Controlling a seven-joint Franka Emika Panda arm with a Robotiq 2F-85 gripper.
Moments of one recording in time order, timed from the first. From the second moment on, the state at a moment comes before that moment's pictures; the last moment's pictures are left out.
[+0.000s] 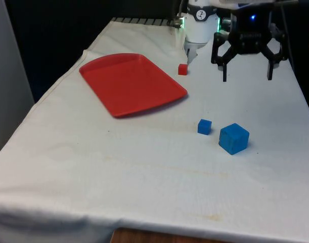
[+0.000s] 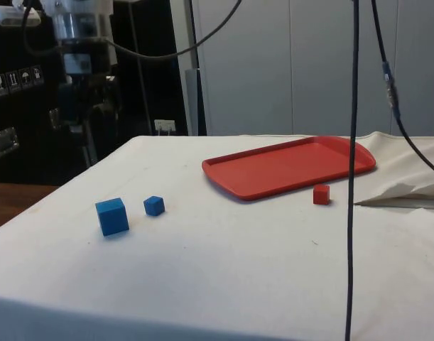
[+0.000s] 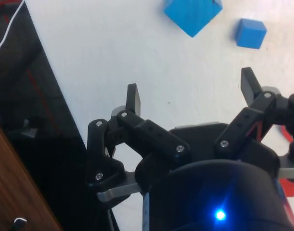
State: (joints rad) arm 0.59 0.54 -0.54 -1.65 0.41 2.13 -0.11
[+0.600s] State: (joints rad) arm 0.59 0.65 -0.51 -1.61 0.44 2.20 -0.08
